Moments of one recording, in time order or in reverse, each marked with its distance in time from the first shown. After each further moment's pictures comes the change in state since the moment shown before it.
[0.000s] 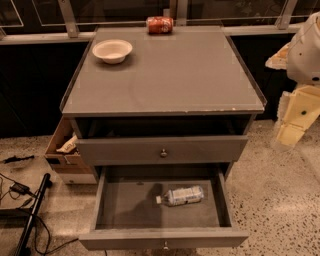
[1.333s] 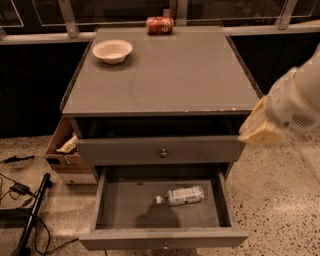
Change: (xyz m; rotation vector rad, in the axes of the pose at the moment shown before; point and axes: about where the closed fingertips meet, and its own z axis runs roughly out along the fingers) arm 0.003 0.017 0.078 -0.025 -0.151 0.065
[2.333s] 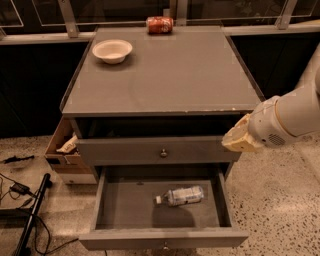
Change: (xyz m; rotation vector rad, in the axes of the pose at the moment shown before) arm 0.001 -0.010 0.071 0.021 -0.178 0.059
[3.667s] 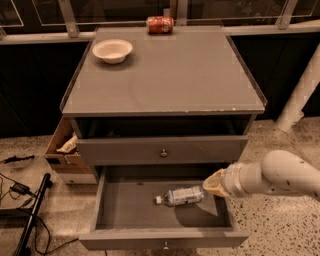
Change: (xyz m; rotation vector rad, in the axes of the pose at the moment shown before) arm 0.121 0.028 0.212 -0.038 -0.102 0.054
